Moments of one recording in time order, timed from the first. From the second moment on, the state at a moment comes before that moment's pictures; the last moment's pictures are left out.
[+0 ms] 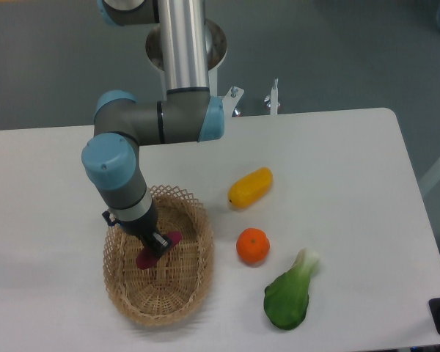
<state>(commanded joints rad) 2.06 -2.03 -1.72 -0.83 1.68 0.83</state>
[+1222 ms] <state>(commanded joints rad) 2.36 -1.91 -1.57 -0.94 1.67 1.10</state>
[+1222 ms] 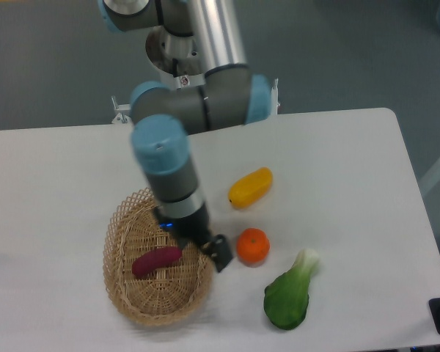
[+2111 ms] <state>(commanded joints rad) 2.70 -1.87 -1.56 -1.06 1.56 1.52</state>
